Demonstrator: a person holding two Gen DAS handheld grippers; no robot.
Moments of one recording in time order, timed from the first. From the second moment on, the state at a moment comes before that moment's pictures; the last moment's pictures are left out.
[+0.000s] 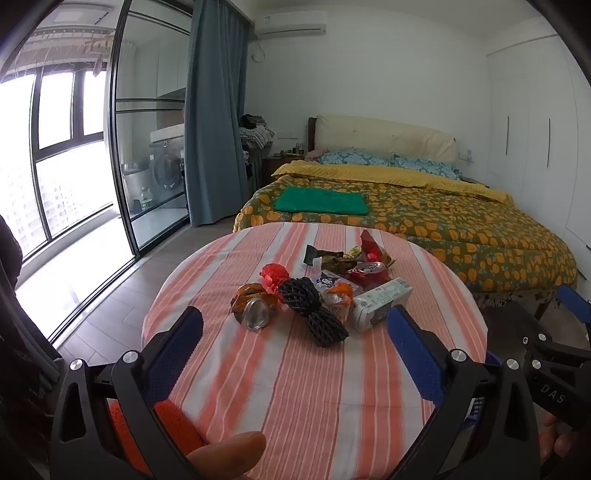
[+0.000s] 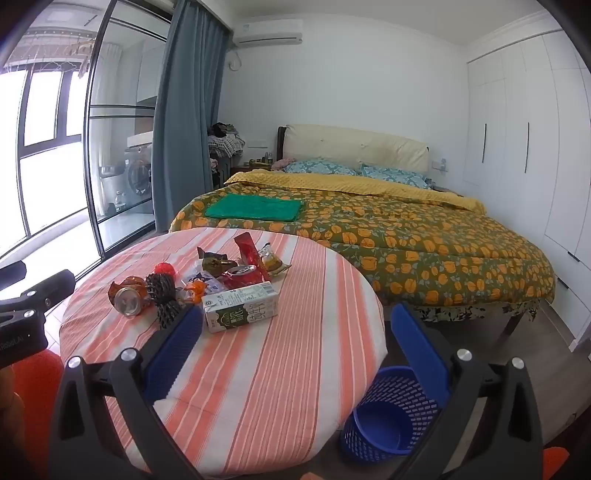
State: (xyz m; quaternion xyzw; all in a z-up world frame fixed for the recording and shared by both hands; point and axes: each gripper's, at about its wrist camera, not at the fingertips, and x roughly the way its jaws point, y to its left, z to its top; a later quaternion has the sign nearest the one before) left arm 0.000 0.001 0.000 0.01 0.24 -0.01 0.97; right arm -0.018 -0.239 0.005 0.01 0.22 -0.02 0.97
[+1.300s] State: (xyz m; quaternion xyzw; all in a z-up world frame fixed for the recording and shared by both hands) left arm -0.002 -0.007 -0.001 0.01 0.25 -0.01 0.97; right arm -0.018 -0.239 0.005 0.01 0.22 -0.02 0.98
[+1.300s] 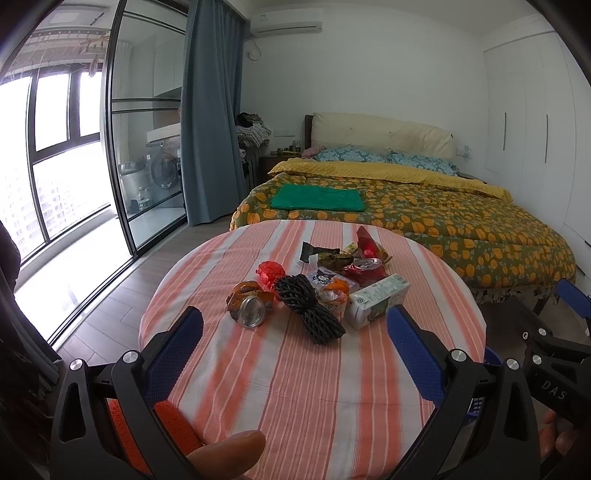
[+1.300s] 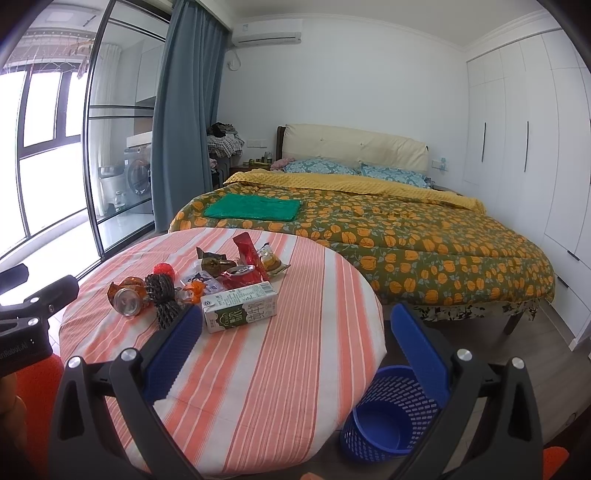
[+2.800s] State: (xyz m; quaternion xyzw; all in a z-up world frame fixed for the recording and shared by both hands) left arm 0.001 -0.010 -0.012 0.04 0.25 -0.01 0.97; right arm -0.015 -0.246 -0.002 0.01 0.22 -0.03 0.97
